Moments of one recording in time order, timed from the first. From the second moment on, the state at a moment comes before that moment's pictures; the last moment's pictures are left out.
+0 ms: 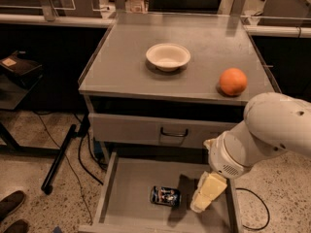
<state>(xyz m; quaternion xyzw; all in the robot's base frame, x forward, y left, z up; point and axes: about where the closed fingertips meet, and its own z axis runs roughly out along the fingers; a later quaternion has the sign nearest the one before) 0.401 -0.124 0.719 -0.56 0.80 0.13 0.16</state>
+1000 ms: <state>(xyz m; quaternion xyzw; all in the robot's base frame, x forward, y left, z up) 0.402 -0.105 0.640 -0.53 0.81 0.18 0.17</state>
